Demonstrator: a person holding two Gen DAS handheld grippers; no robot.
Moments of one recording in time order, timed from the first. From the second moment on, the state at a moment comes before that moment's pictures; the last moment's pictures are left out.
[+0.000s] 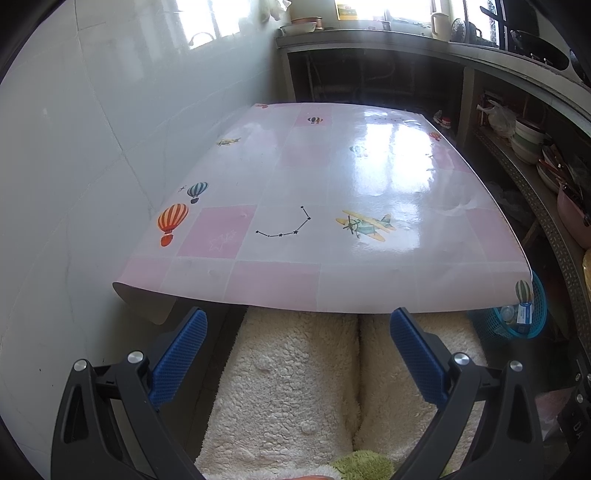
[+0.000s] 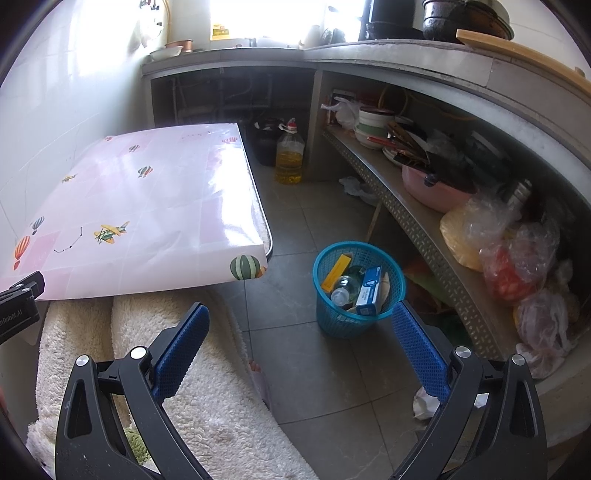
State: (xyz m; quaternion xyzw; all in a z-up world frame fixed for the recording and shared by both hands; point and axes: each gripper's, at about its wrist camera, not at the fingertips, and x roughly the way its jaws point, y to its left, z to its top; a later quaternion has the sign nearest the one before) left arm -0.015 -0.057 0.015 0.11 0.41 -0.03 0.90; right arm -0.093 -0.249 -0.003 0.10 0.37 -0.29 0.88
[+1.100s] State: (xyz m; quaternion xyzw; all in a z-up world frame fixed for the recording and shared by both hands) left arm -0.012 -0.054 0.014 0.11 0.41 -0.03 0.90; right arm -0.094 -0.249 -0.007 0.10 0.37 -0.29 0.88
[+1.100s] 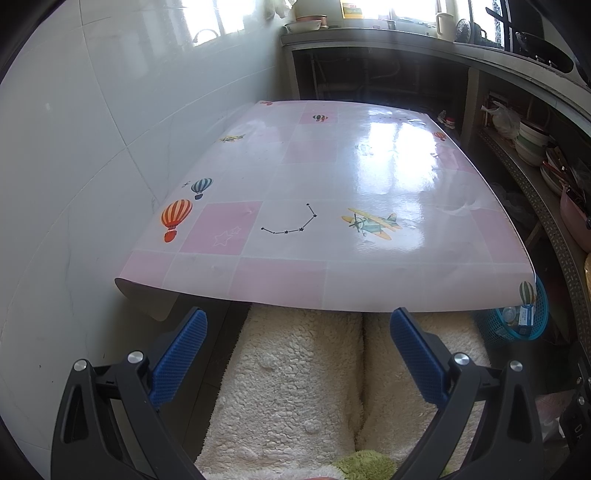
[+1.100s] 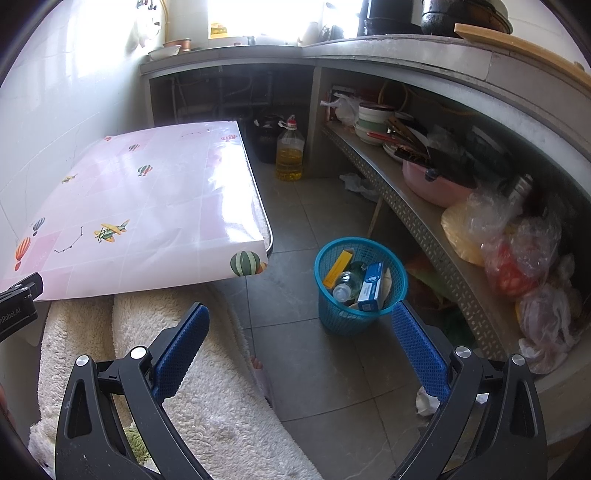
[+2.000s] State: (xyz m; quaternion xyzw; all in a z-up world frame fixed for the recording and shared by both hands) left arm 0.002 -0.057 -0.005 0.13 0.44 -0.02 0.89; right arm -0.081 -0.259 -0.024 0.12 0.40 -0.27 0.87
